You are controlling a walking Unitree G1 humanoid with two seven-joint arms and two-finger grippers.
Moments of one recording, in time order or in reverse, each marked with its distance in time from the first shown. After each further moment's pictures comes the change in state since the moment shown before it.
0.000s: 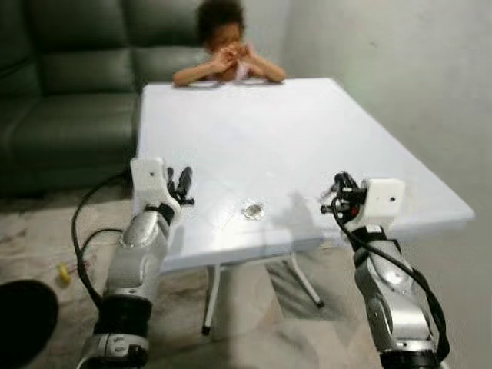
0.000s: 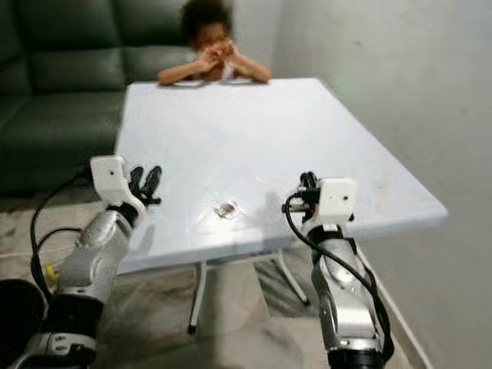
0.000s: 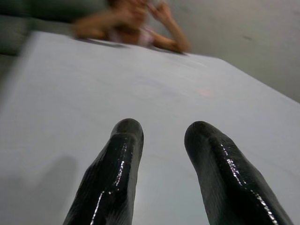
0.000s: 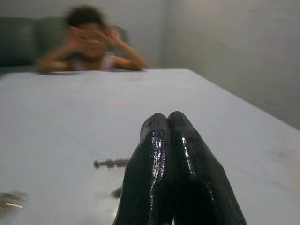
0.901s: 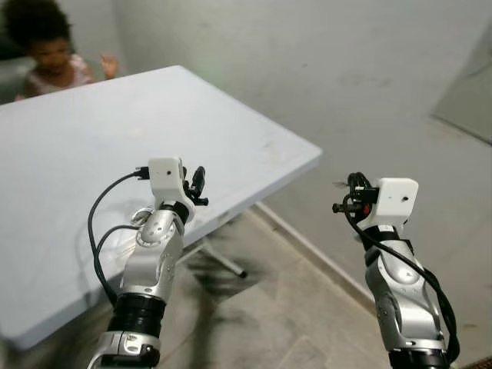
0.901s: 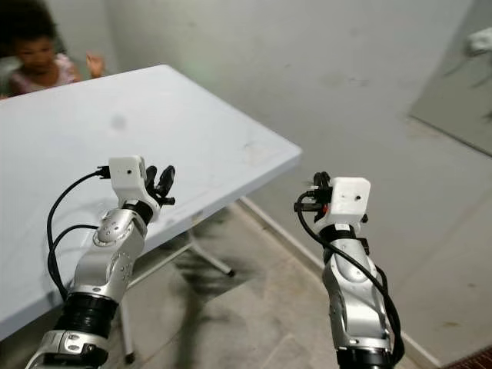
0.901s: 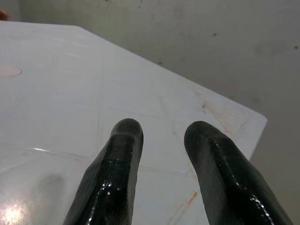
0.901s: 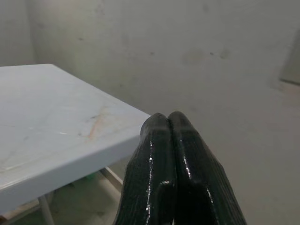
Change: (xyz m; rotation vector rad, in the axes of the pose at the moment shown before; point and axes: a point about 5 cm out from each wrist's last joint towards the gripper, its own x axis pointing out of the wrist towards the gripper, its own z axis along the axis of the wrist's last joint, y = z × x) left arm 0.003 -0.002 -0.001 0.044 0.010 0.040; right arm 0.001 -0.006 0.000 -0.005 0.005 -0.025
